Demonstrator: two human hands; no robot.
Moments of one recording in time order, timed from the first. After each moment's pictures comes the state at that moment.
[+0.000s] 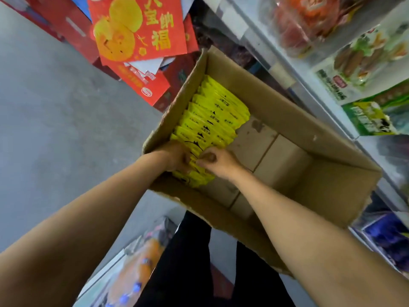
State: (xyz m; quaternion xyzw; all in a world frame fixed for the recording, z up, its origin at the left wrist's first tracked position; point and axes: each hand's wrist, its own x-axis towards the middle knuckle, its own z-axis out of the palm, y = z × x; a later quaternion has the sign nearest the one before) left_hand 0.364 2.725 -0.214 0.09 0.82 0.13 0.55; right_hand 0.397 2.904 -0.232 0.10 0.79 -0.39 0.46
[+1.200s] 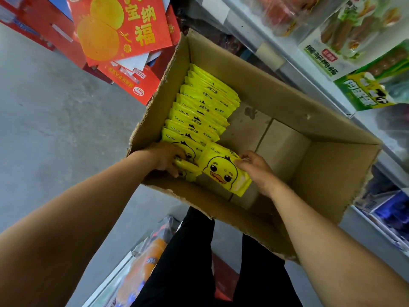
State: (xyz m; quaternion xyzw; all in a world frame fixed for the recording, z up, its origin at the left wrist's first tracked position) left_hand 0.377 2.720 -0.237 0.17 0.80 0.06 0.57; right_hand 0.456 2.996 -0.249 0.34 0.66 -0.56 0.36
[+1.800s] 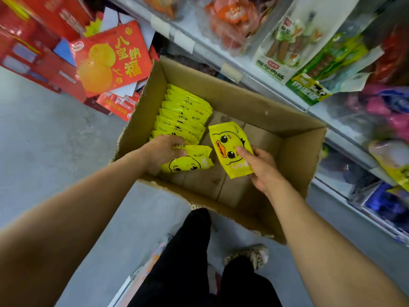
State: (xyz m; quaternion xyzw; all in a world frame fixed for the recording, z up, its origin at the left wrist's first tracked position) left_hand 0.385 2.778 -0.163 0.10 0.87 0.20 0.43; right_hand 0.481 3.043 -0.177 0.40 0.52 -0.73 0.20
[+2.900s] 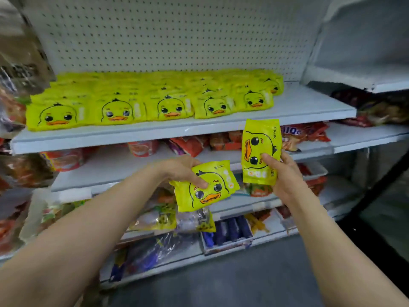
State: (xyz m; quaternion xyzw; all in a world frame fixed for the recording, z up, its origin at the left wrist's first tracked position) left_hand 0.709 3.390 0.240 0.55 0.70 0.19 0.41; right_hand 0.963 3.520 0.209 0.31 0.48 -0.70 -0.43
